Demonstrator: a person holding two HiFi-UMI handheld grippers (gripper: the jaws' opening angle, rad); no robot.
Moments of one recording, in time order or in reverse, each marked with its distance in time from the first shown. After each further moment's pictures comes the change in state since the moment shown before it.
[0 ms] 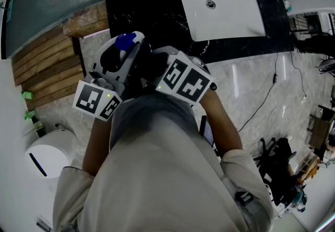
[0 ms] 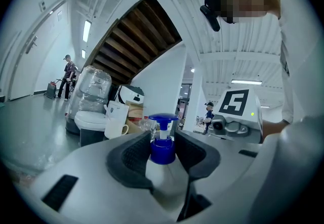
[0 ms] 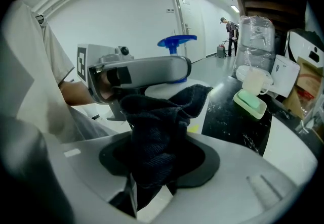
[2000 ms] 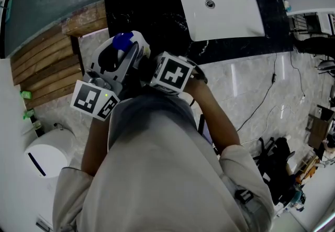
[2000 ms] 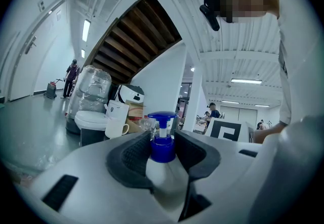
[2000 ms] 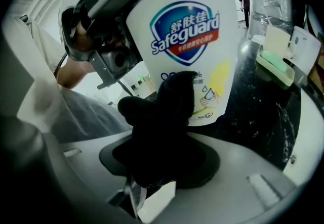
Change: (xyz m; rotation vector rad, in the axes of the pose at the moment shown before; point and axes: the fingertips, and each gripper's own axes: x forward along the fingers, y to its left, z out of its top) left arm 0.000 0.003 -0.002 0.005 0.011 0.001; right arm 0.051 0.008 -0.063 0.053 0.246 0.159
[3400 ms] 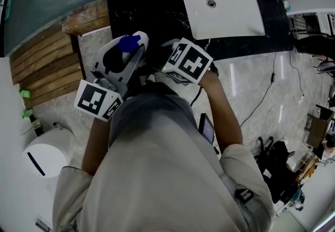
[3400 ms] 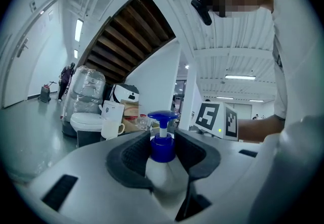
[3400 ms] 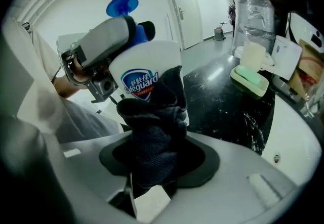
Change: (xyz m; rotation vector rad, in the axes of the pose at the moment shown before) left arm -0.006 -0.013 -0.003 0.053 0.021 -0.049; right arm -0.041 -0.035 0.013 0.030 -0.106 -0.129
